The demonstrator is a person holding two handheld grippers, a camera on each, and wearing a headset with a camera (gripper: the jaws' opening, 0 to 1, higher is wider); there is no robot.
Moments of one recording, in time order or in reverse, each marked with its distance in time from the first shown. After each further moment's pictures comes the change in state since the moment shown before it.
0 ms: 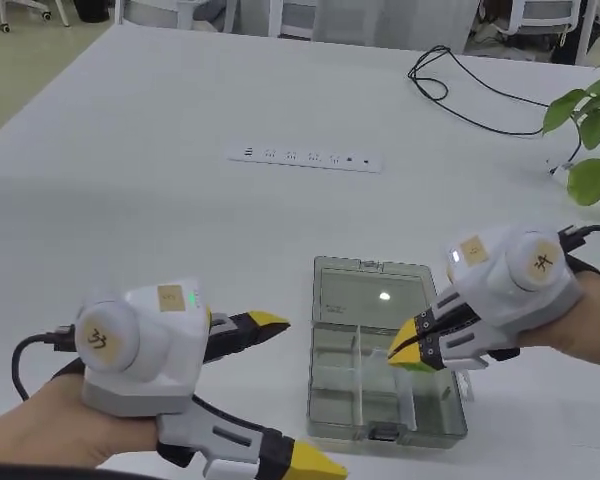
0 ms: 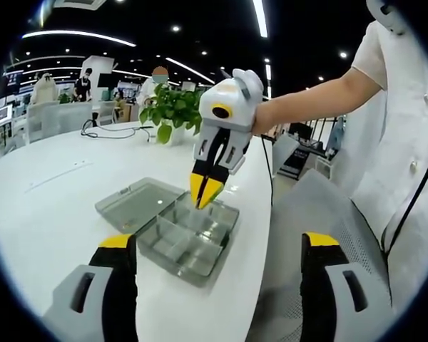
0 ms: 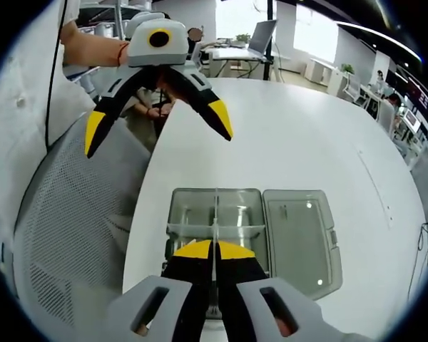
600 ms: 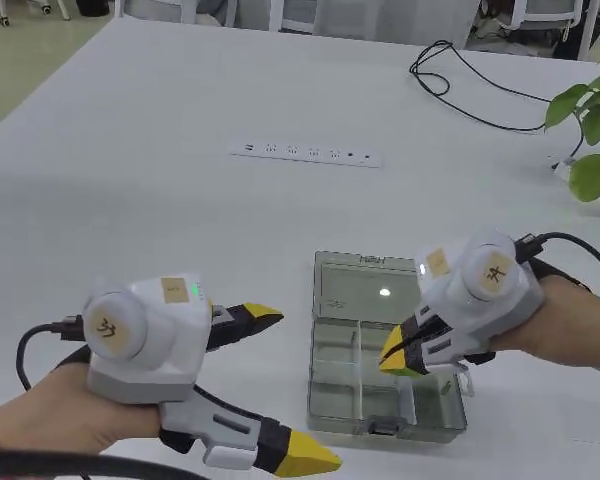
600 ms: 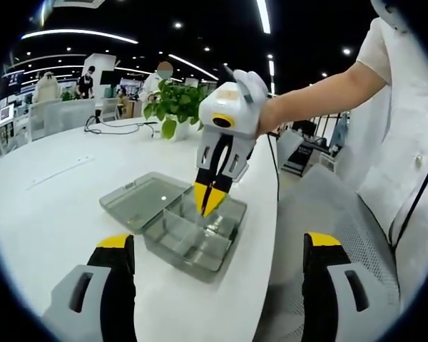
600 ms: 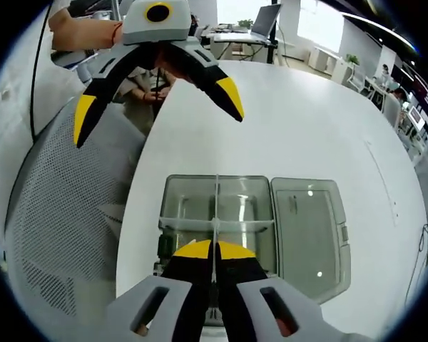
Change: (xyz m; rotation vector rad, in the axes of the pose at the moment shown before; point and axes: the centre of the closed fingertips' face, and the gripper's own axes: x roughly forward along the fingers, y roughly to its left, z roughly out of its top) left arm 0.002 0.011 -0.008 0.004 0.027 0.023; right arm 0.024 0.000 -0.015 -0.008 0.105 0.010
